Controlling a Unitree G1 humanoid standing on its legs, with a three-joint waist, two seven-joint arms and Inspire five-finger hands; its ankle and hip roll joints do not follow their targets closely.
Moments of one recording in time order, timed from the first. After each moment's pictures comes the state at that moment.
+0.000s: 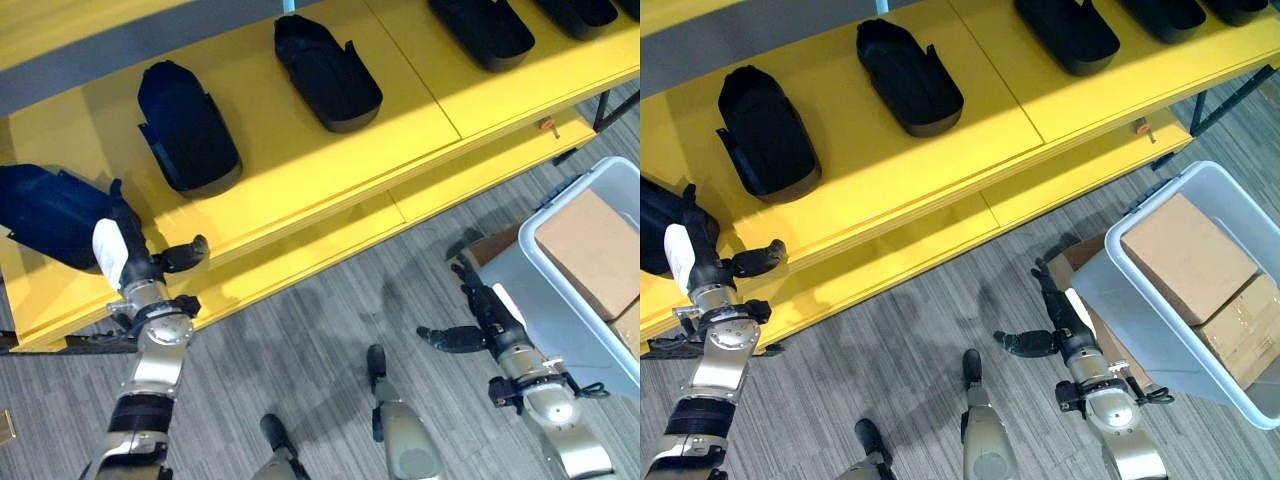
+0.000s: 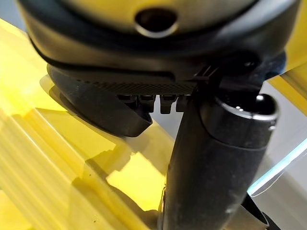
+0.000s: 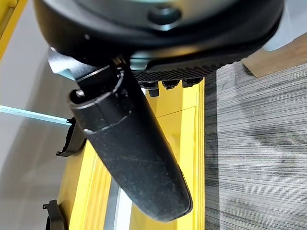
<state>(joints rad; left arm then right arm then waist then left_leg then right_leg) -0.31 0.50 0.10 0.31 0.17 0.07 0.55 0.16 -0.52 0.06 -0.11 0.17 -0.04 0.00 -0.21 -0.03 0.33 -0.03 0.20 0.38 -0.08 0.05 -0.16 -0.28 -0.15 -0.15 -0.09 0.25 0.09</state>
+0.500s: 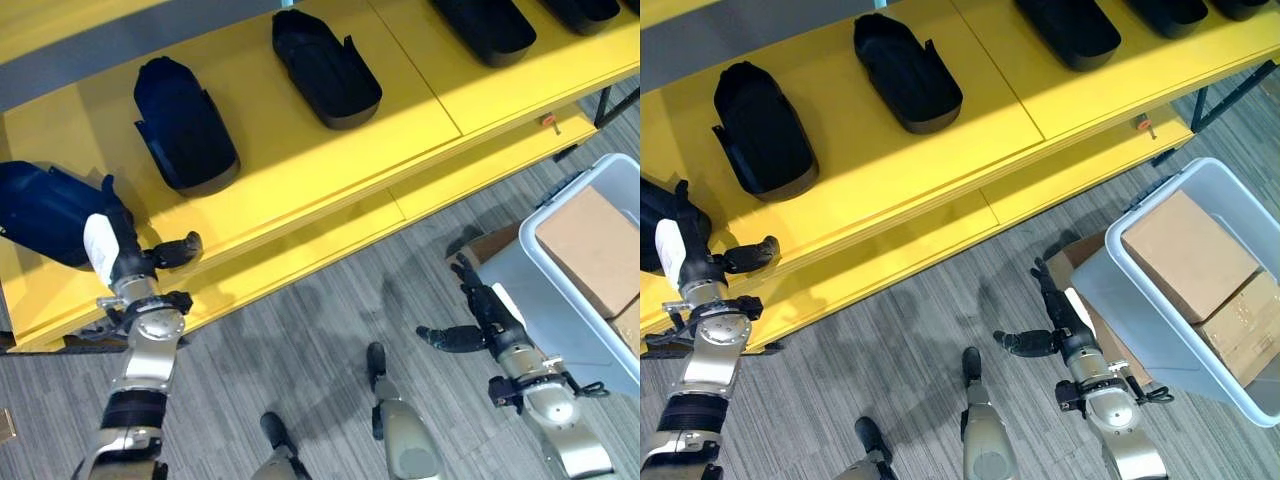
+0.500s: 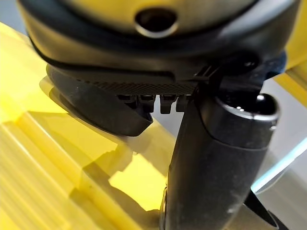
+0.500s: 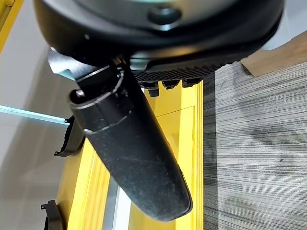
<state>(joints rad) -0.29 0.56 0.12 0.31 0.18 0.08 0.47 0.16 -0.52 0.06 -0.11 0.17 -0.04 0.00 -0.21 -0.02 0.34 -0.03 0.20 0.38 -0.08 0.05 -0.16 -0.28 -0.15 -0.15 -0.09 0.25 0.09</state>
